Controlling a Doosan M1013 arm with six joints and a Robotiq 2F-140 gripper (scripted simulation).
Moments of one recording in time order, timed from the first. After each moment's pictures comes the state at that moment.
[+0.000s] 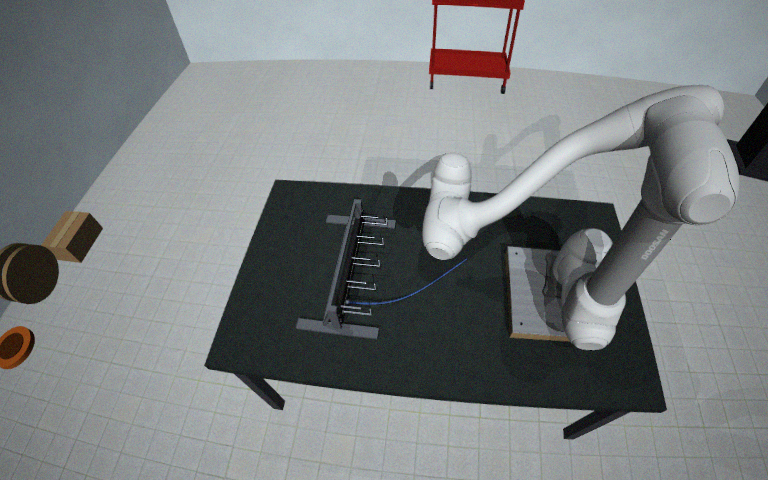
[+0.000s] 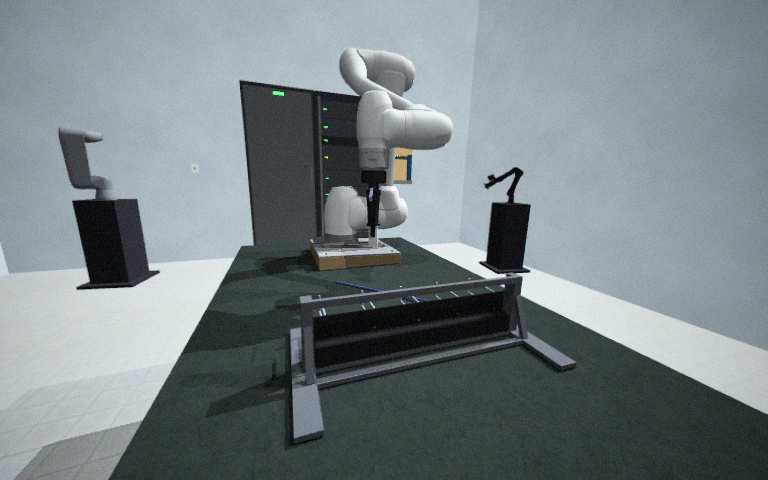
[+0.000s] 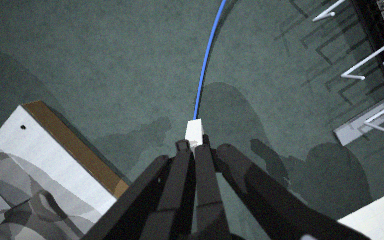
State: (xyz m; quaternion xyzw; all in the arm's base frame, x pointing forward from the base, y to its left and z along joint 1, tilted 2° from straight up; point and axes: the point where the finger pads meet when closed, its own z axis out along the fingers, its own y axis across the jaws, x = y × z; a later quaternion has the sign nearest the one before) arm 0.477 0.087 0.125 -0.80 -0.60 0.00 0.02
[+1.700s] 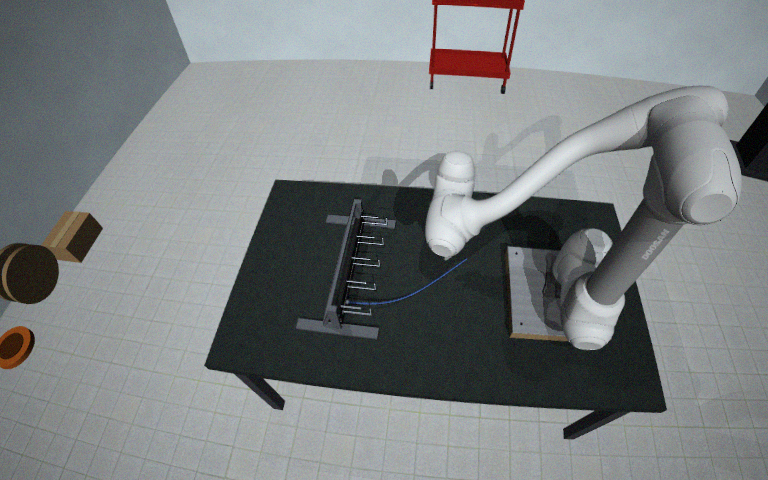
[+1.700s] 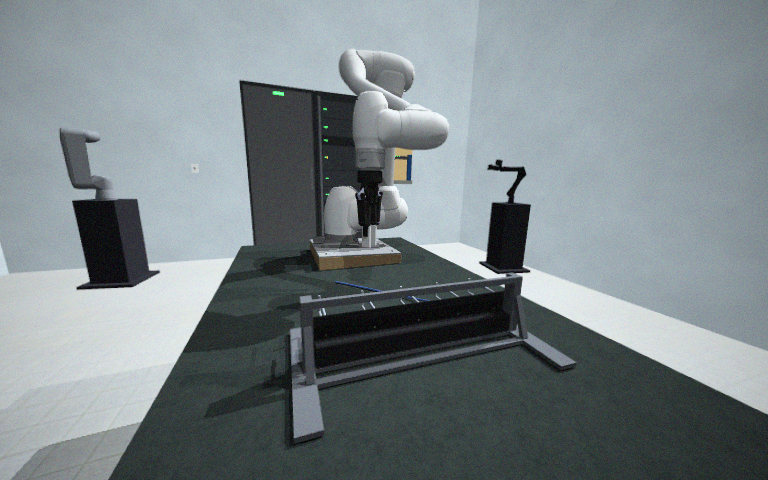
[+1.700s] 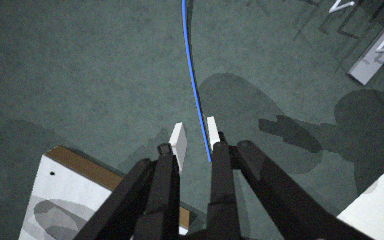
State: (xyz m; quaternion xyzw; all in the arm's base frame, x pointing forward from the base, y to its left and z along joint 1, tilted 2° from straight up) arm 0.468 0.077 0.125 -0.89 -0.45 0.00 0.02
